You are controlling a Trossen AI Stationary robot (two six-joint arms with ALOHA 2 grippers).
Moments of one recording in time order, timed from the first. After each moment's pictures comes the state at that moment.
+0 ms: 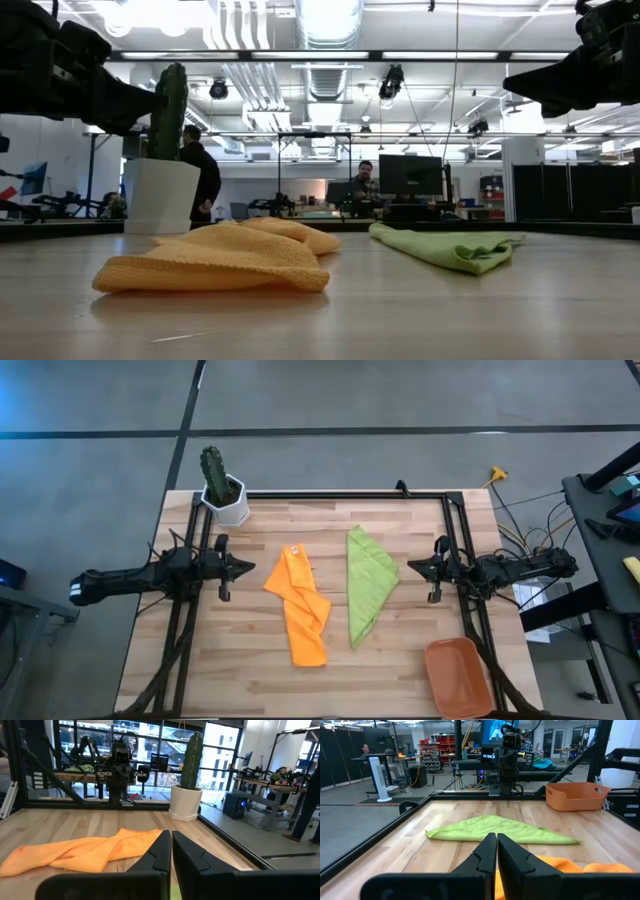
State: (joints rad) left arm 0.14 0.11 0.01 0.04 0.02 0.03; right arm 0.24 0.01 0.01 0.06 0.44 -0.14
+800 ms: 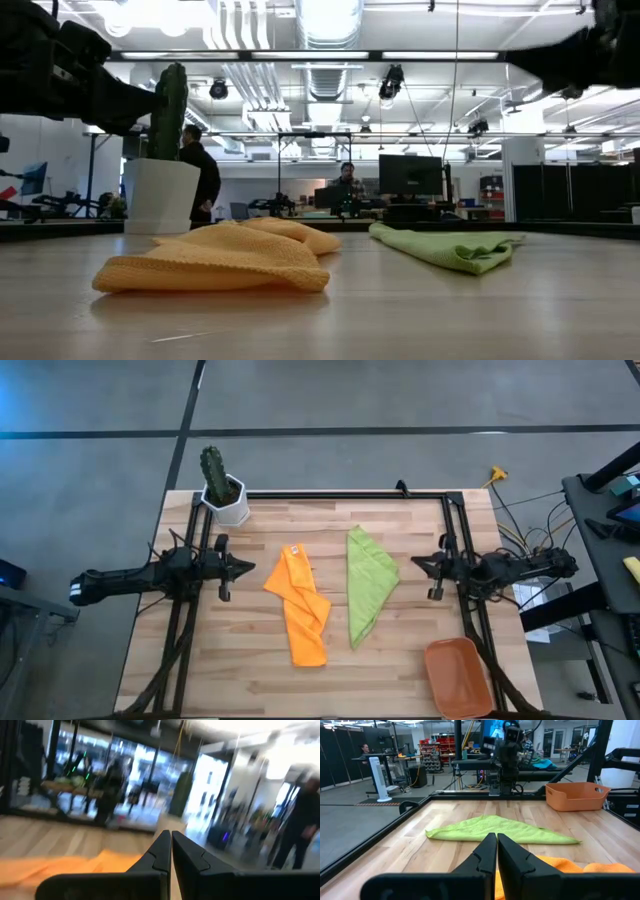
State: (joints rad) left arm 0.14 0.11 0.01 0.04 0.02 0.03; right arm 0.24 0.01 0.01 0.25 0.44 -0.40
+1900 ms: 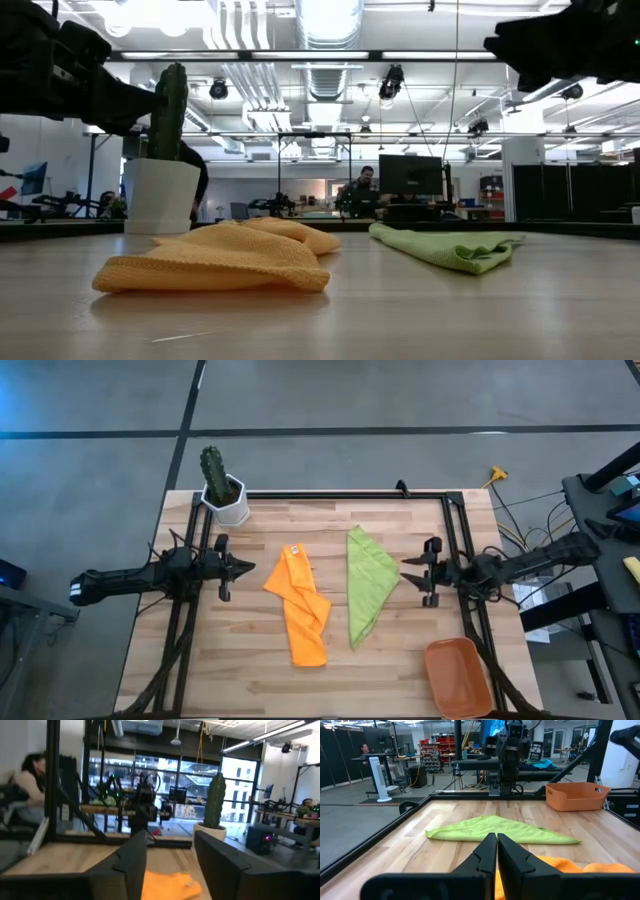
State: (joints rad) left arm 0.14 0.11 0.01 0.04 0.02 0.03; right arm 0.23 0.54 0.02 0.77 0.31 -0.18
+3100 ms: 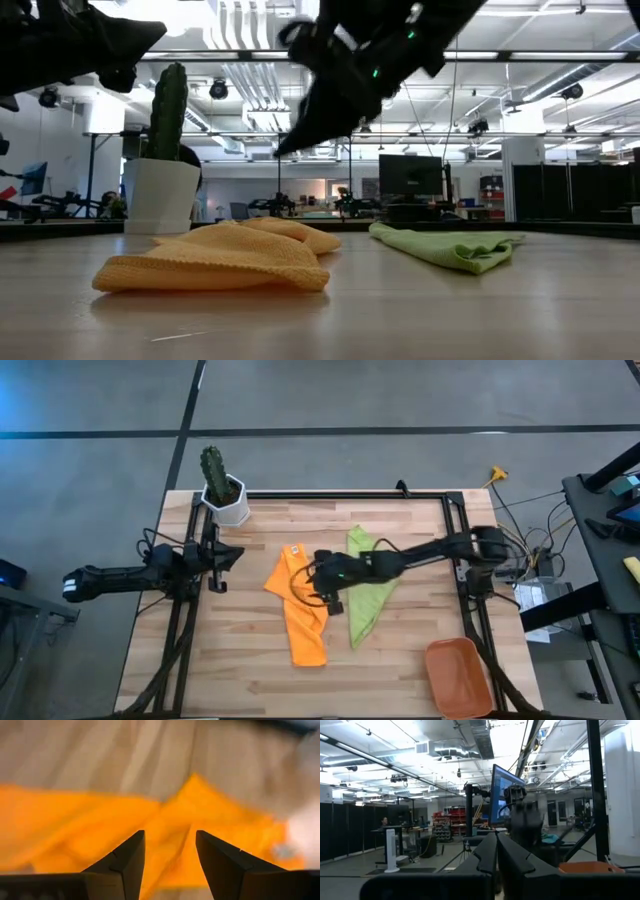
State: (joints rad) left arm 0.14 0.23 0.01 0.58 -0.01 0.06; right arm 0.03 1.90 1.23 -0.04 -0.06 -0.25
